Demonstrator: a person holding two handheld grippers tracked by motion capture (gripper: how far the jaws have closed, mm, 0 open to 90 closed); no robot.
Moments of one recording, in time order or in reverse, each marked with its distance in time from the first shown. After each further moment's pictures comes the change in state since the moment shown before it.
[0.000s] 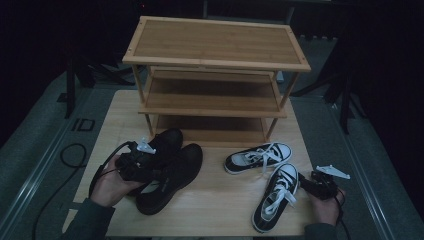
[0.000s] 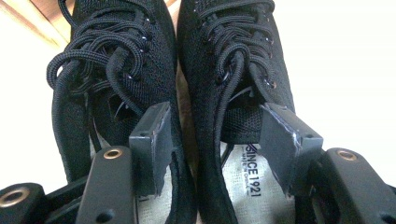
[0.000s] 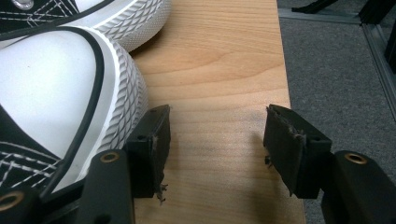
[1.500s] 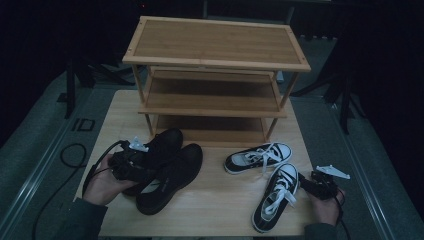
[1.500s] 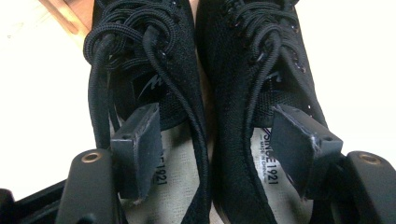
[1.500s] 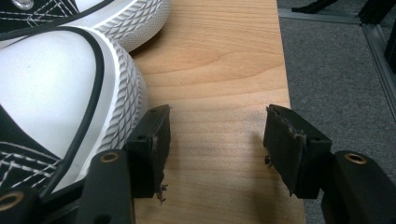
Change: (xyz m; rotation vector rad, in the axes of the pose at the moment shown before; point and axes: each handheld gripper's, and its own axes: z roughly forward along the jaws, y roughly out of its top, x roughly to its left) left arm 0.015 -0.009 -0.001 0.014 0.011 -0.033; right arm 0.000 0.000 0.000 0.000 0.000 0.000
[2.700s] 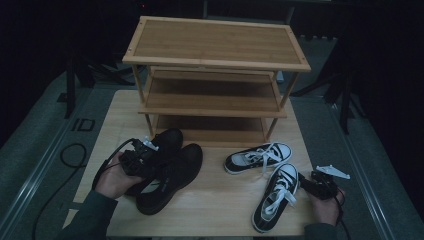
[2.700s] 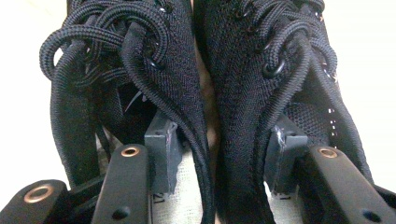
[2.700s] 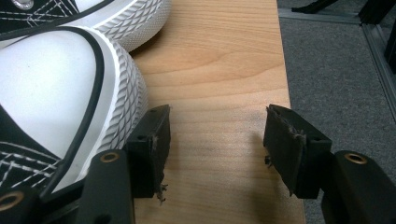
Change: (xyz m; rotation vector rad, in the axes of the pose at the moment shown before) left arm -0.001 0.017 0.028 0.114 0.000 0.012; right arm 0.000 0.000 0.000 0.000 0.000 0.000
